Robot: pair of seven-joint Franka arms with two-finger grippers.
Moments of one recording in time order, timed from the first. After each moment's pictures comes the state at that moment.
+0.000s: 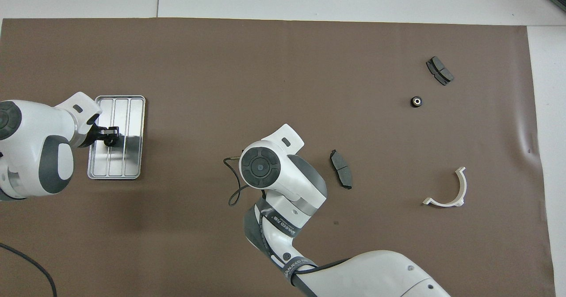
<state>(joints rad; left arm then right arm) 0.11 0.23 -0.06 -2.16 0.02 2.49 0.04 0.70 0.51 0.00 -1.76 -0.19 2.38 0.90</state>
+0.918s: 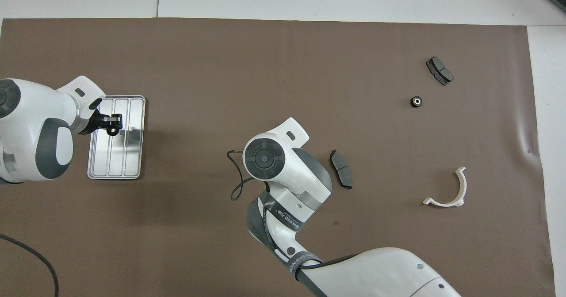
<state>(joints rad) 0.06 0.24 -0.06 -2.01 0.02 2.33 -0.02 0.67 0.49 -0.01 -1.73 -0.19 2.32 0.89</state>
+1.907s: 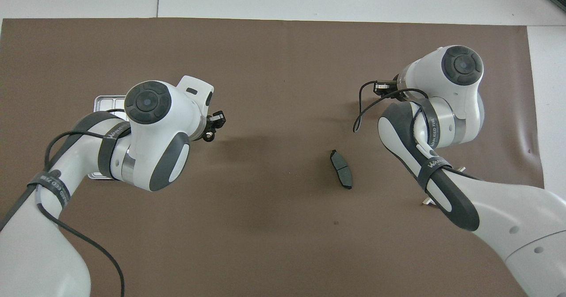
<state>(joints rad) -0.38 0.25 -0.07 -1.95 0.02 2.26 -0.81 0.15 0.48 -0.01 -1.73 -0.04 2.38 0.29</state>
